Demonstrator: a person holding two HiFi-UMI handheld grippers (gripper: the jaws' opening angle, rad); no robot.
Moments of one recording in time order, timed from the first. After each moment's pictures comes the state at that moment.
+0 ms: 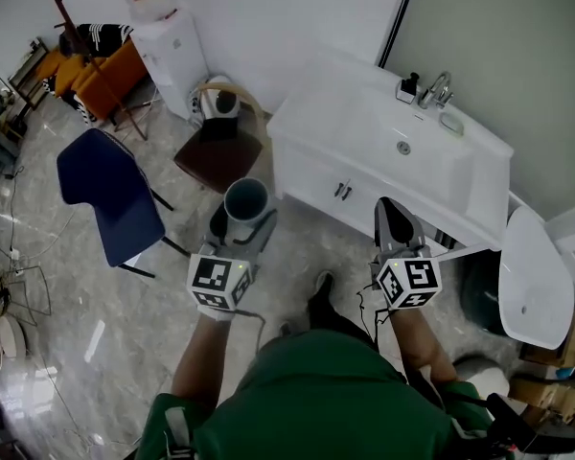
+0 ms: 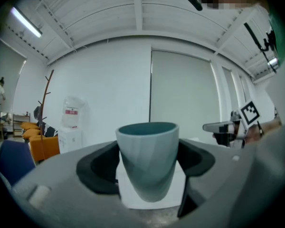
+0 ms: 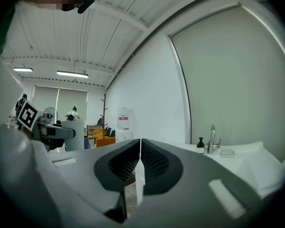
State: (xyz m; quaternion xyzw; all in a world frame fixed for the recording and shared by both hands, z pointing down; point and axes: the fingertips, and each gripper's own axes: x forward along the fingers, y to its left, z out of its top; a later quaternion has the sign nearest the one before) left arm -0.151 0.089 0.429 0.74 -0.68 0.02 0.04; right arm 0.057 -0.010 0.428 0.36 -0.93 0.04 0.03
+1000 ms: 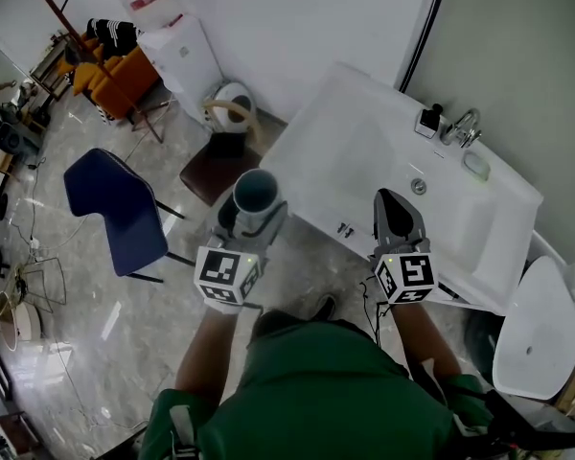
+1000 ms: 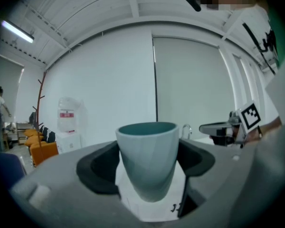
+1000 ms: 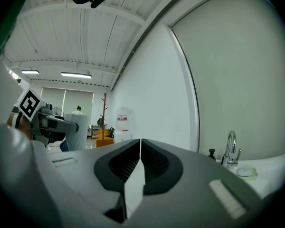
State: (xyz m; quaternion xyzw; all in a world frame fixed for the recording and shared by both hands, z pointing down) left arm -0.159 -0.149 0.414 0.71 -0.70 0.06 0.04; right arm 0.016 -0.254 0.430 0.30 -0.95 0.03 0.03
